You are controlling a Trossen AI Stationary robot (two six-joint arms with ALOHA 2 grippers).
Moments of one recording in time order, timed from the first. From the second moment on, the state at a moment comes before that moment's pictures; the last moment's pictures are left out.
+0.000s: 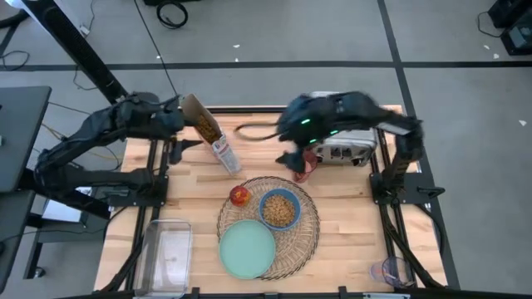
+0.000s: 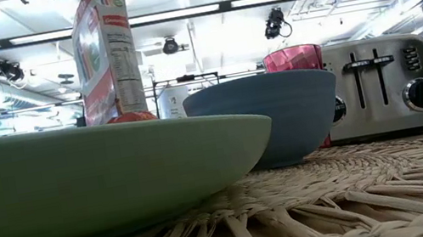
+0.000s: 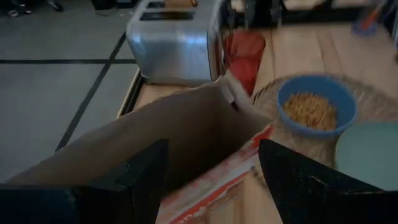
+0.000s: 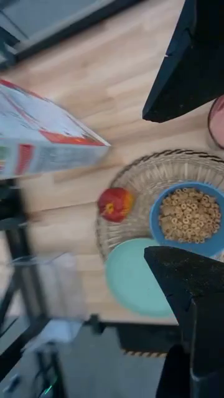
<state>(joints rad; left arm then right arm) 0.39 0.91 1.27 -0.93 0.10 0.25 0.00 1.80 2.31 -1.34 -0.04 0.21</state>
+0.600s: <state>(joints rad) 0.46 1.11 1.27 -1.04 0.15 0.44 -0.04 1.62 2.31 -1.35 0.06 0.15</state>
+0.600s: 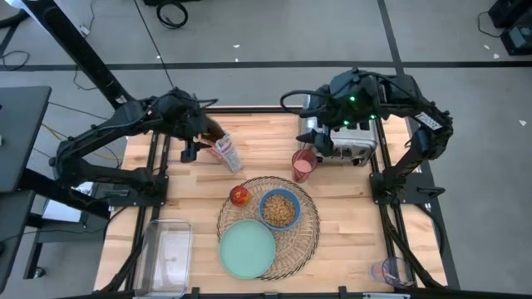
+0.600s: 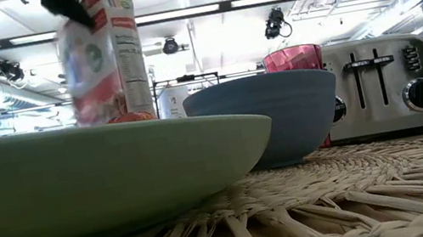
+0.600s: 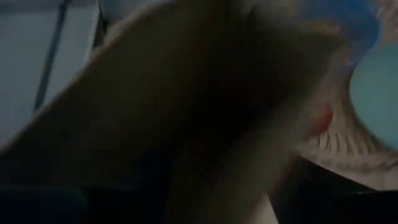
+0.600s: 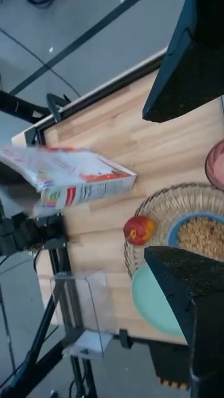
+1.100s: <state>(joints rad) 0.49 1.14 1.27 -1.07 -0.07 0.34 -0.12 1.68 2.31 -1.34 0.02 0.02</state>
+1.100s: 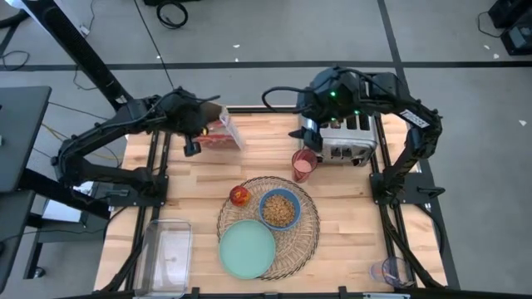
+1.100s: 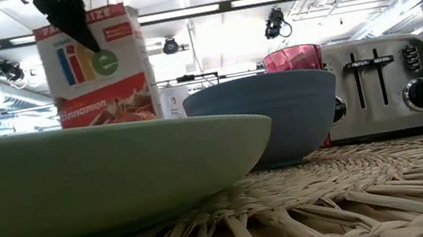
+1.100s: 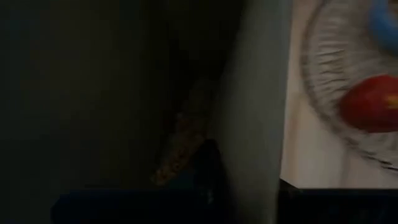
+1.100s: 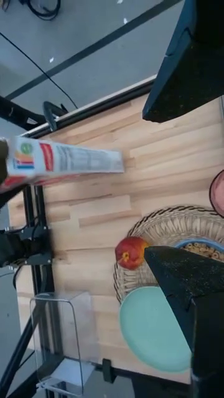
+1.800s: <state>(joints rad) 0.84 1.19 1.37 -1.17 -0.21 0.32 -0.15 1.68 2.31 -1.29 -0.04 0.00</state>
